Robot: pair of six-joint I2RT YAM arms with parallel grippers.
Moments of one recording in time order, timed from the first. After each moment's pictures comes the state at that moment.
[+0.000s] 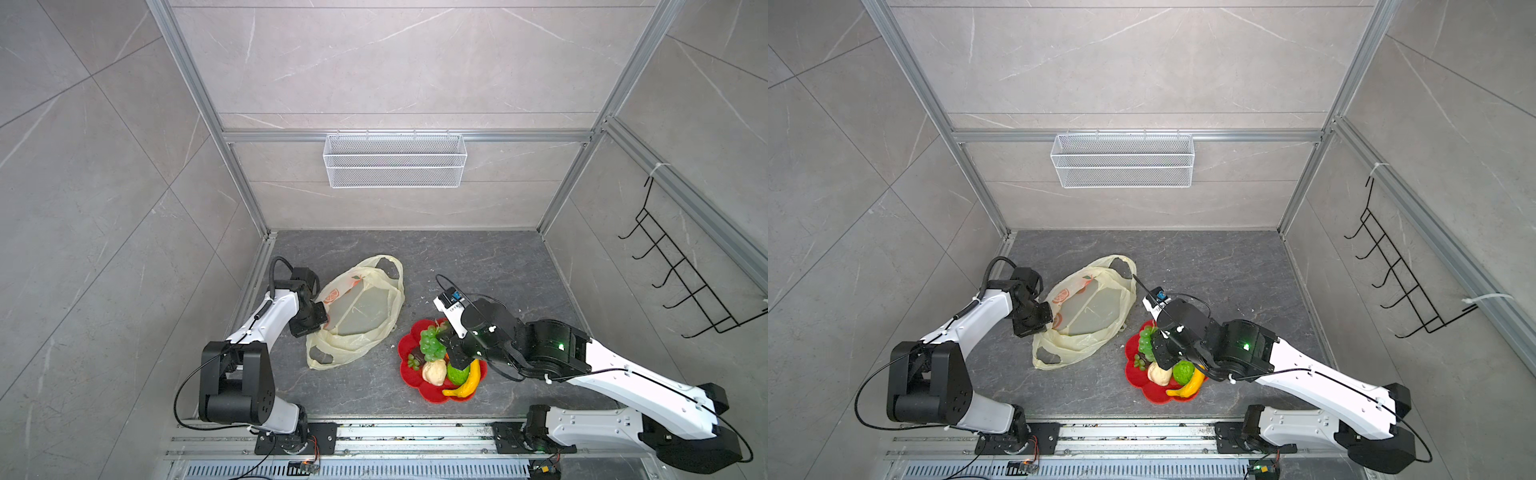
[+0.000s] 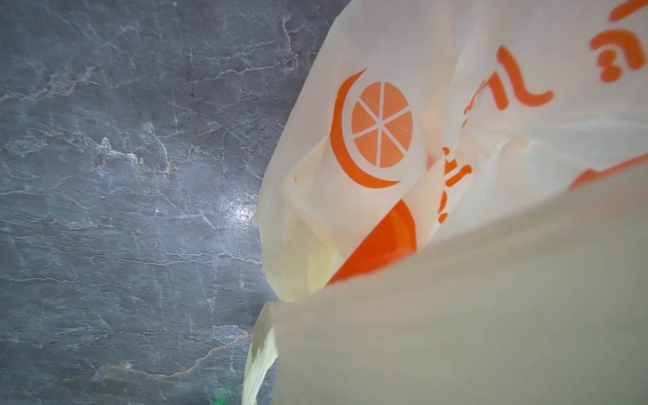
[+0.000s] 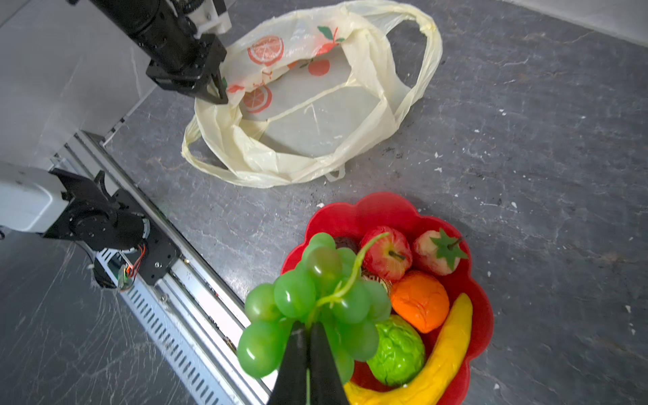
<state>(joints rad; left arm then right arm) -0.08 1.49 1.02 -0.96 0.03 -0.42 1.14 1.09 1.26 -0.99 0.19 0.41</state>
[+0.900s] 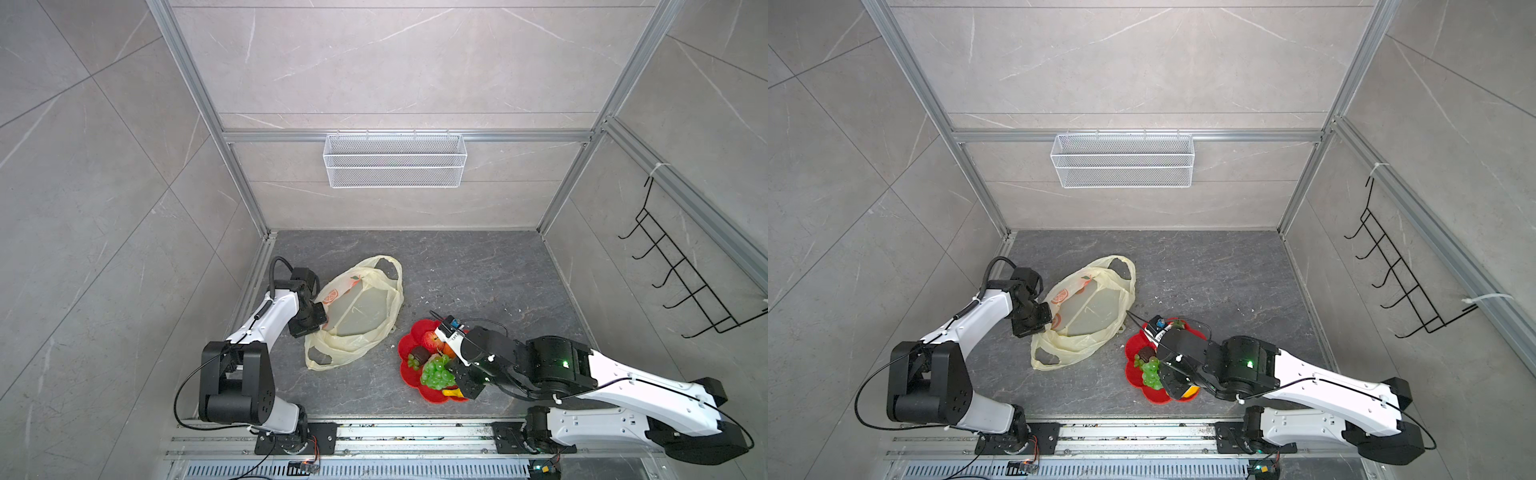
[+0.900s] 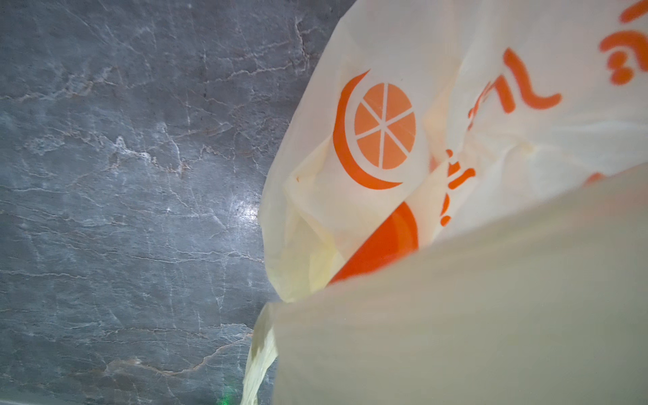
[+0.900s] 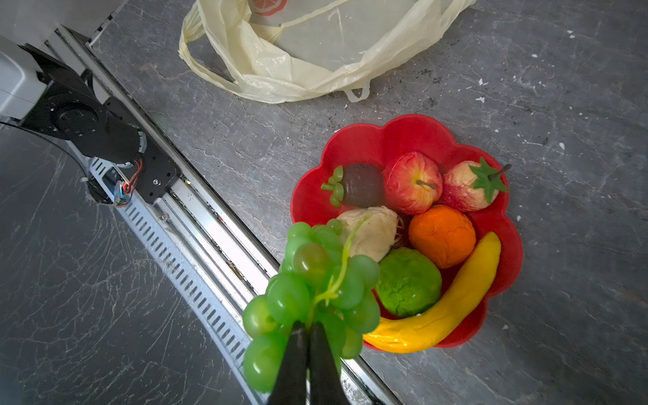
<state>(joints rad) -0.08 1.49 1.02 -0.97 0.01 -0.42 1.27 1.06 1.20 -1.10 0.17 0.48</state>
